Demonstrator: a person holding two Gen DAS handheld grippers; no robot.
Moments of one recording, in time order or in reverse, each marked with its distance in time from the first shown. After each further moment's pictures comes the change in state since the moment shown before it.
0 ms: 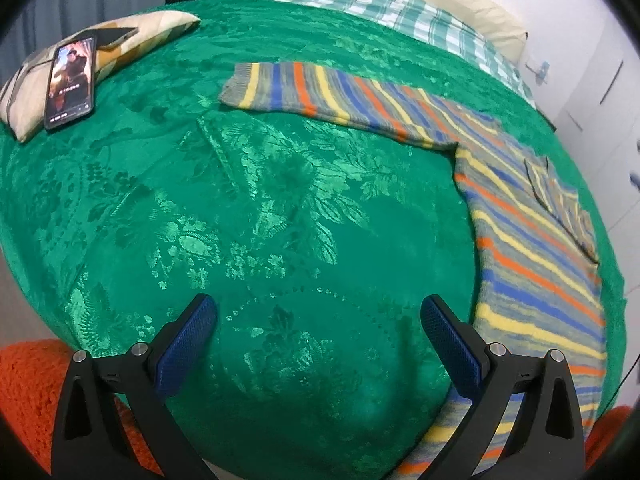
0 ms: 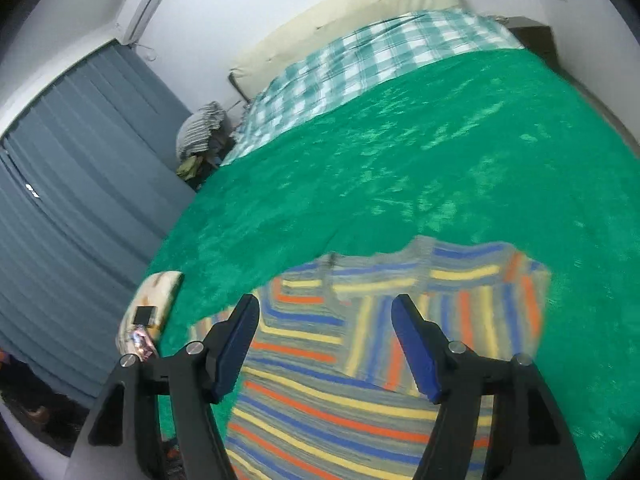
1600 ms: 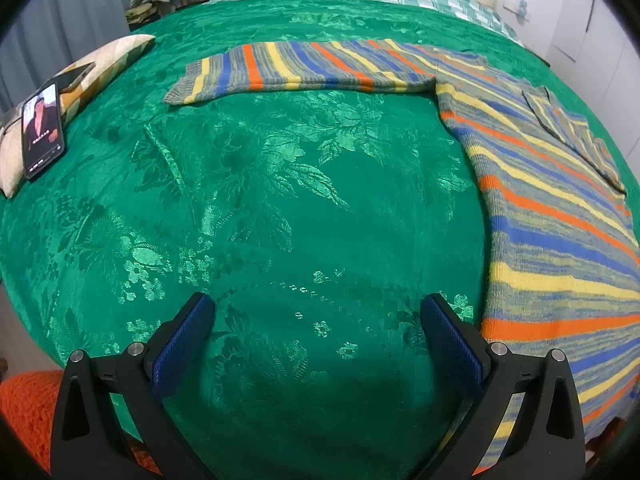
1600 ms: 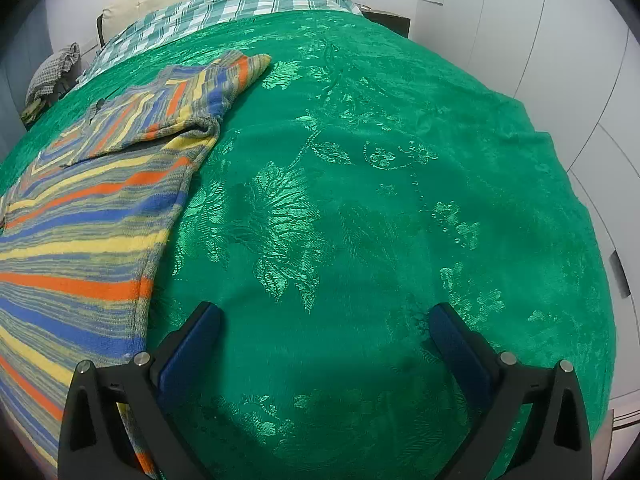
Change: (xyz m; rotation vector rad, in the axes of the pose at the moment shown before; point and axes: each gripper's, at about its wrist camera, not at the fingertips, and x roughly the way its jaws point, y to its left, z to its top) left arm 0.026 -0.035 -0.014 0.214 0.045 0.101; right arm -0.029 -0.128 -0.211 -0.047 0.062 -0.683
